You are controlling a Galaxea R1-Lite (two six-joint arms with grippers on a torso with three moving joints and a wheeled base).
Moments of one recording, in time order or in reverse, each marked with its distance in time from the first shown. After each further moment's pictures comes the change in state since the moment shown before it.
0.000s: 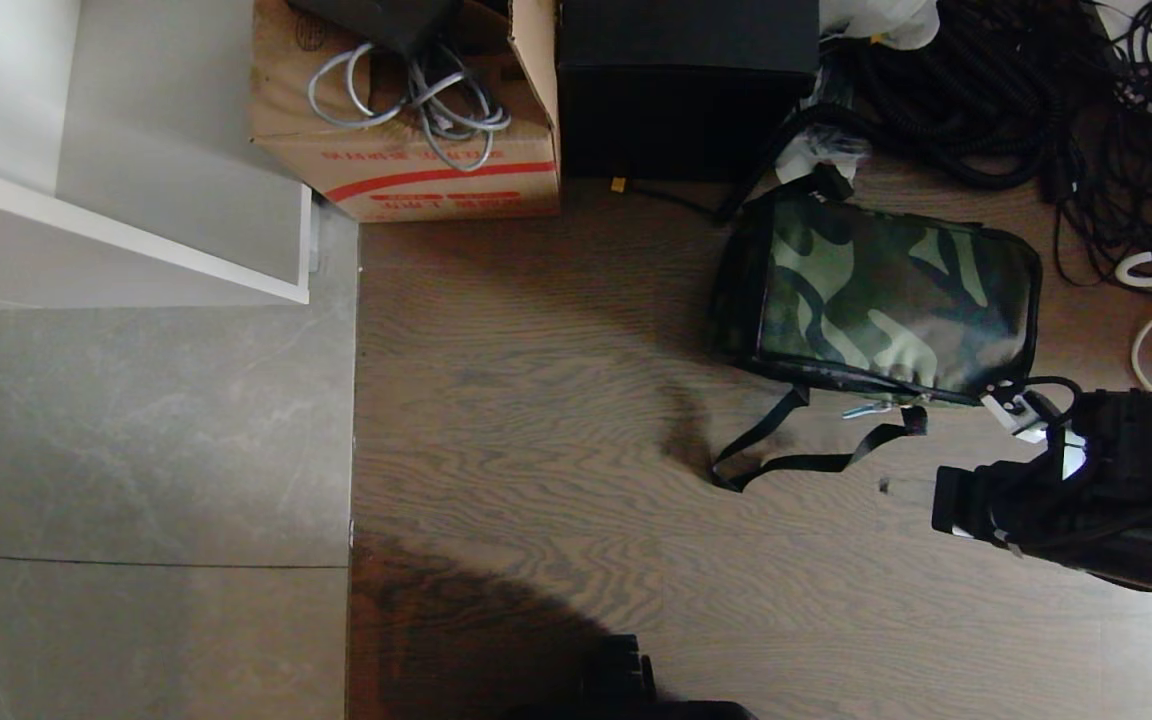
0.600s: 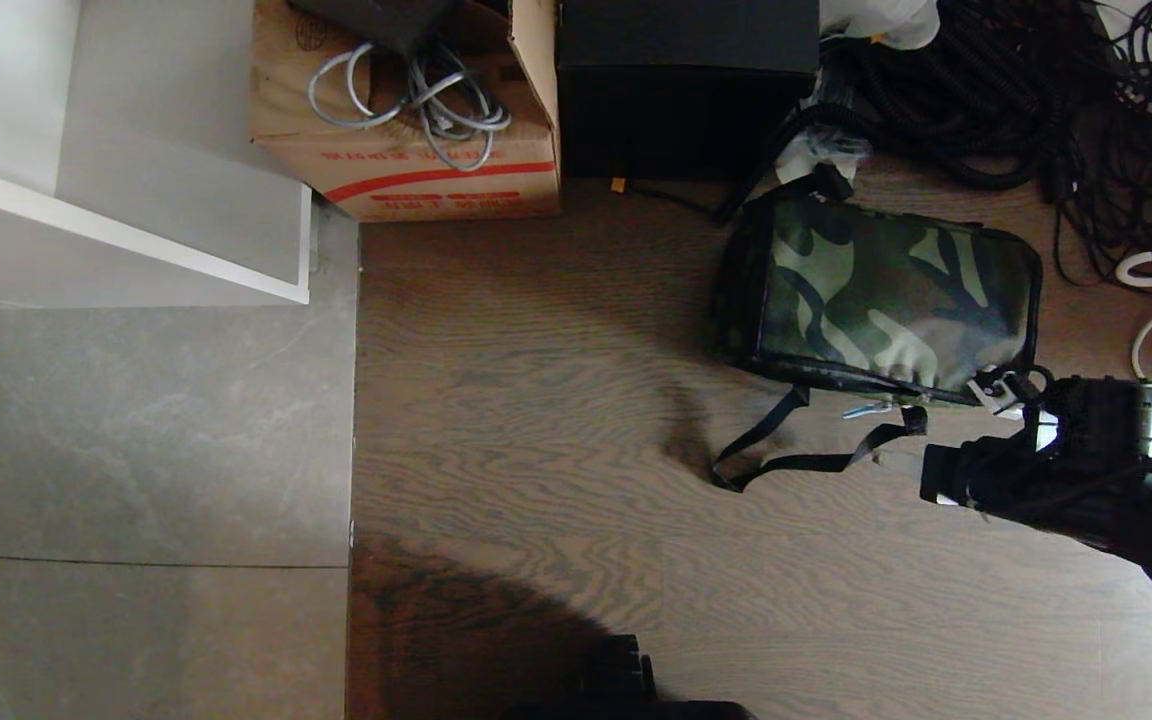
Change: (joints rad) left arm 0.000 0.000 0.000 0.000 0.000 0.000; right arm -0.094 0.180 -0.125 -0.100 0.013 -0.128
